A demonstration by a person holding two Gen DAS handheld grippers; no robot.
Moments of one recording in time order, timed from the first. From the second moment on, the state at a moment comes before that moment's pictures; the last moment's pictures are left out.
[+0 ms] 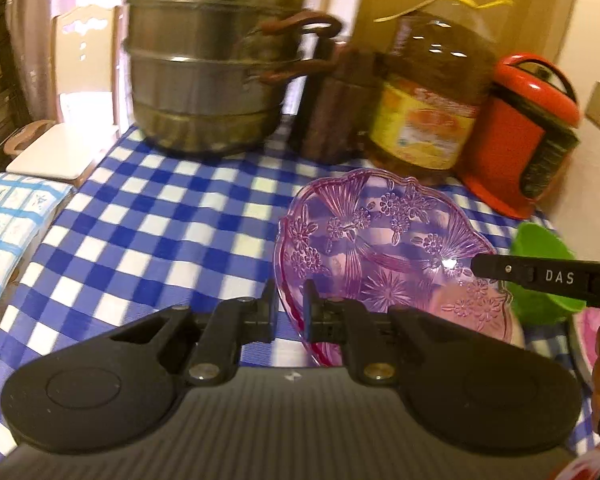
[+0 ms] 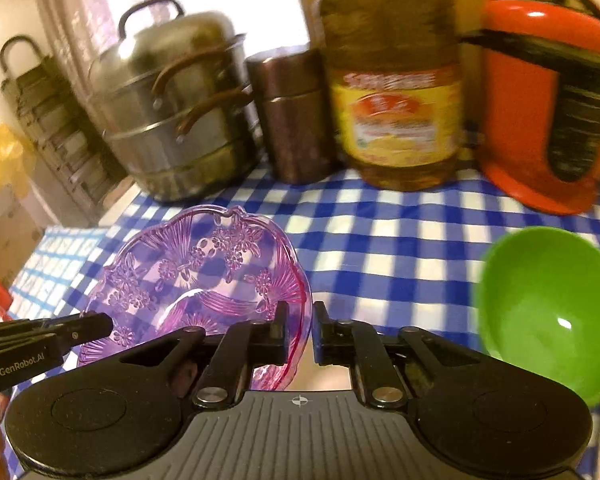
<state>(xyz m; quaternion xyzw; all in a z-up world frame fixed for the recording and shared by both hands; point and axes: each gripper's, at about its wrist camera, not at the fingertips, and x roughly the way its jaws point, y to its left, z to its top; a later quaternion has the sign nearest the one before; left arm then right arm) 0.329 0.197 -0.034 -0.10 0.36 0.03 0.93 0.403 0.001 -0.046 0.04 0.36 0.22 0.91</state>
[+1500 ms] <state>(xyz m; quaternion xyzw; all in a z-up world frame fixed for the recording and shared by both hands) 0.268 -0.129 -0.007 -0.03 0.37 -0.21 0.90 0.207 -0.317 -0.001 0.08 0.32 -0.03 0.94</state>
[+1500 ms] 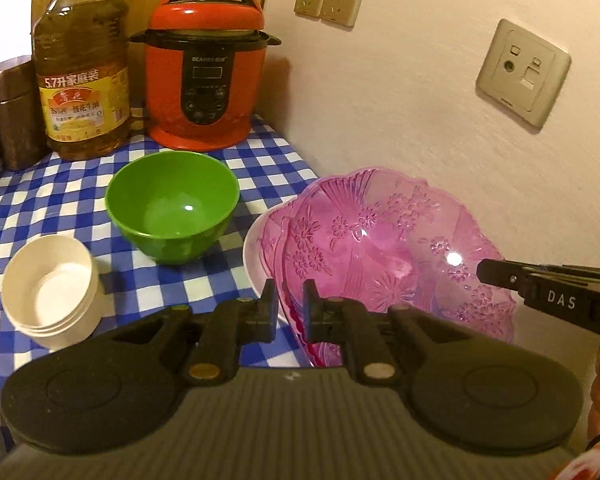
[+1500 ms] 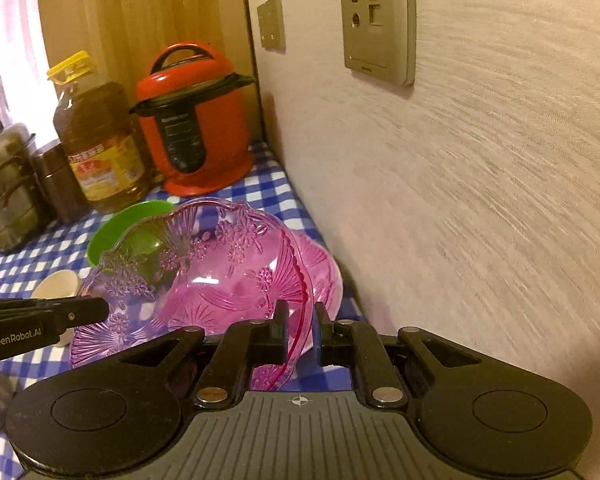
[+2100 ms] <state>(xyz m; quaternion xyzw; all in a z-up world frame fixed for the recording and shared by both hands) 0.331 -0.151 -0.053 -0.03 0.37 -0.21 0.90 0.270 -0.330 -0.047 0.06 0.33 -0.04 0.94</state>
